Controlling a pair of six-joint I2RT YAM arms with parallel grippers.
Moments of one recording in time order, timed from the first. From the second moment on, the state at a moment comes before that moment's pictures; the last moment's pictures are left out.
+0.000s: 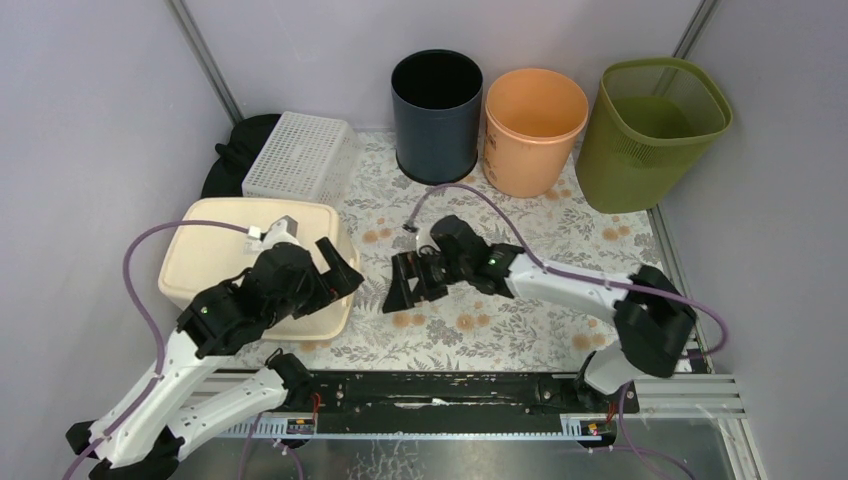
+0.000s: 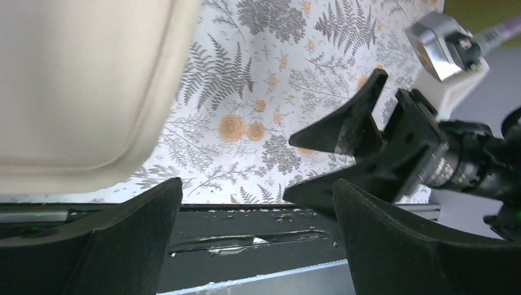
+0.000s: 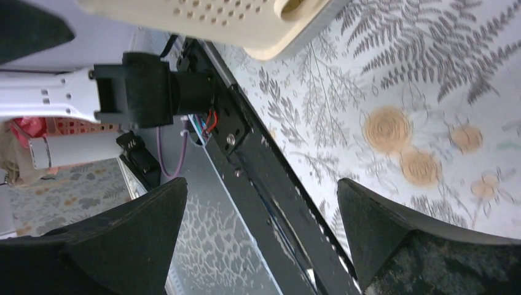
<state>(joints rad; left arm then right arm) -0.76 0.70 1.08 -1.16 -0.29 -1.04 0.95 1.60 1.05 -0.12 -0.49 0.68</state>
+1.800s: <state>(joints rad) -1.09 1.11 0.98 -0.49 -0.12 -1.15 0.95 0.81 0.72 -0.56 -0.38 0.70</state>
